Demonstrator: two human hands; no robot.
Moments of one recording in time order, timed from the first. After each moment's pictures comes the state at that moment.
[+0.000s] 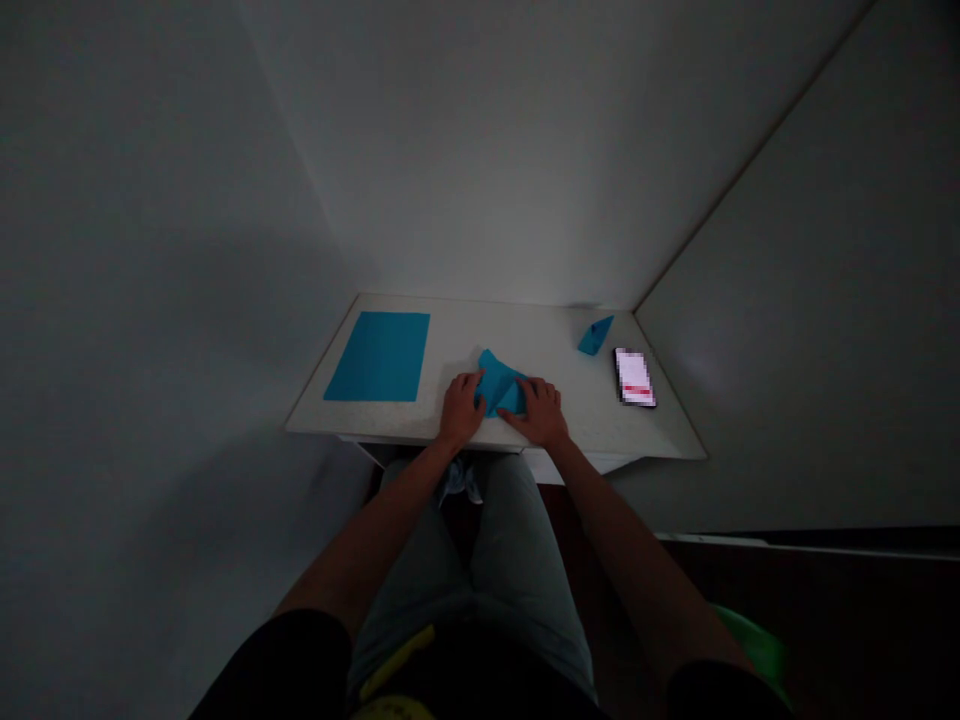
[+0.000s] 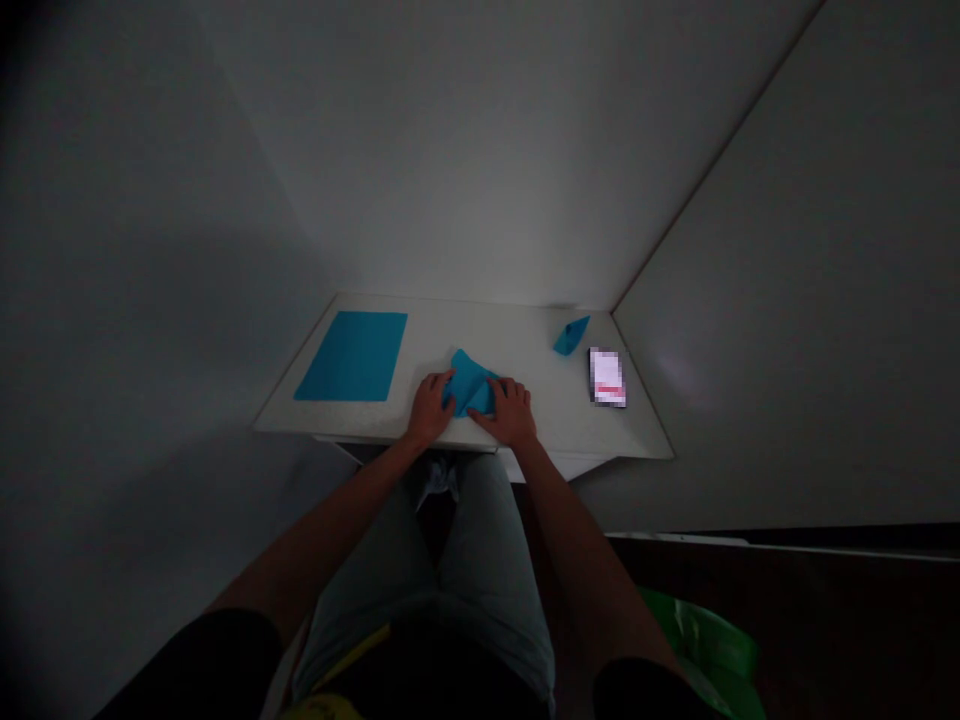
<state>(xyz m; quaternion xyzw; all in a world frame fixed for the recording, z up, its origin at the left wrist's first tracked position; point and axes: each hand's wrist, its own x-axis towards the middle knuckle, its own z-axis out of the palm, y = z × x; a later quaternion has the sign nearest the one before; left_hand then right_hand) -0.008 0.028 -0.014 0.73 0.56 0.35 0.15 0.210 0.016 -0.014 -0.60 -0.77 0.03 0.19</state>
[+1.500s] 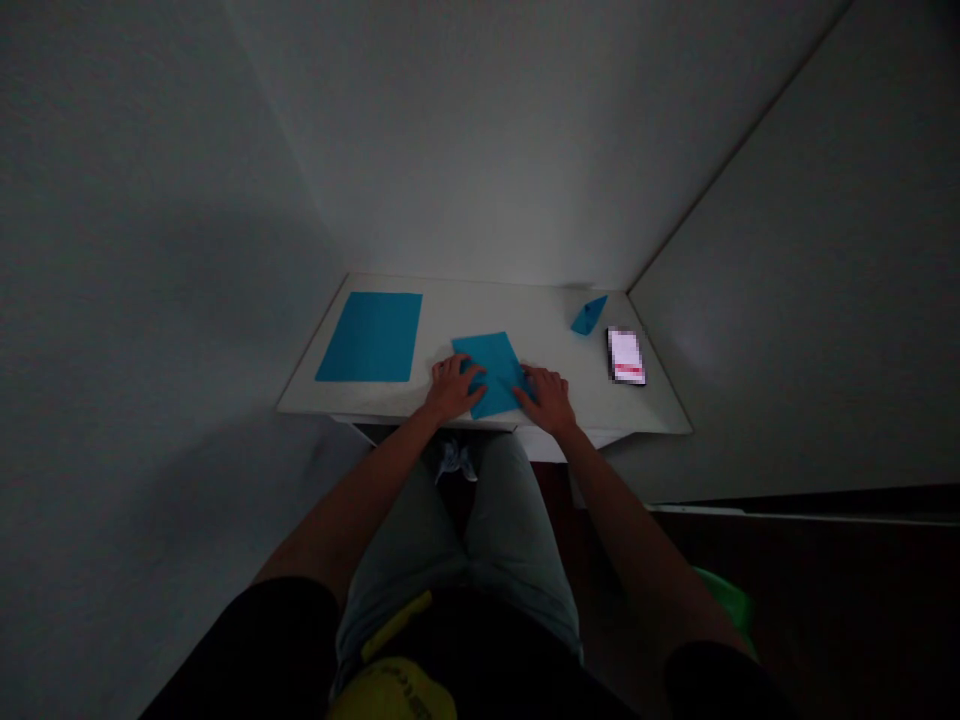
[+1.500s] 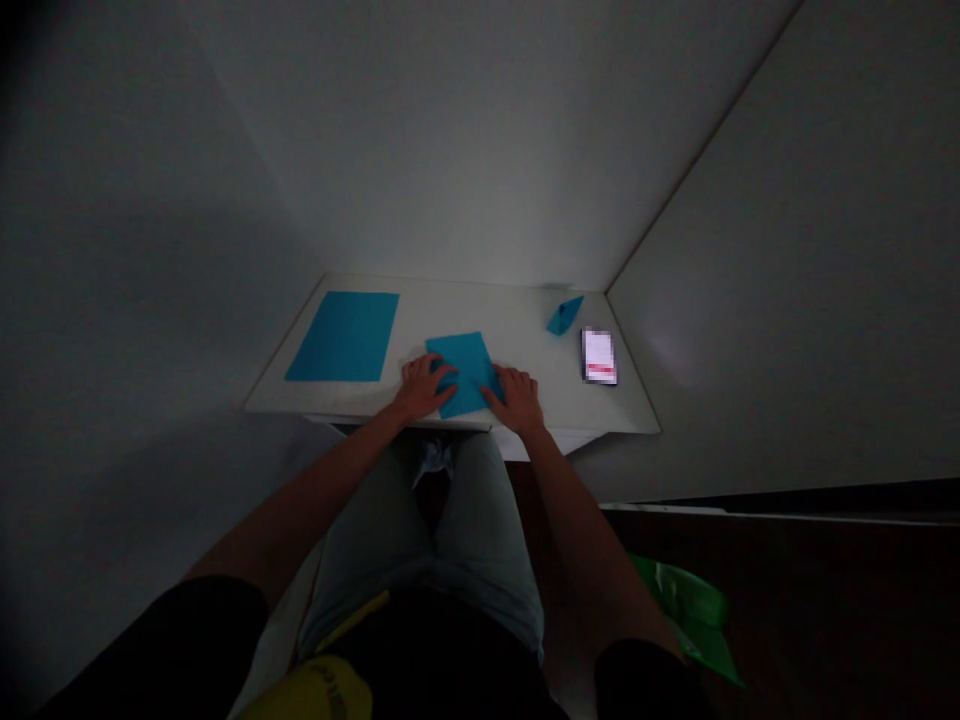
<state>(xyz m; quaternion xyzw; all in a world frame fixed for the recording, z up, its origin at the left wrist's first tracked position) -0.026 0.026 -0.001 0.81 0.54 0.18 0.11 0.240 -0.006 -0.010 -0.60 -0.76 0.10 0.24</state>
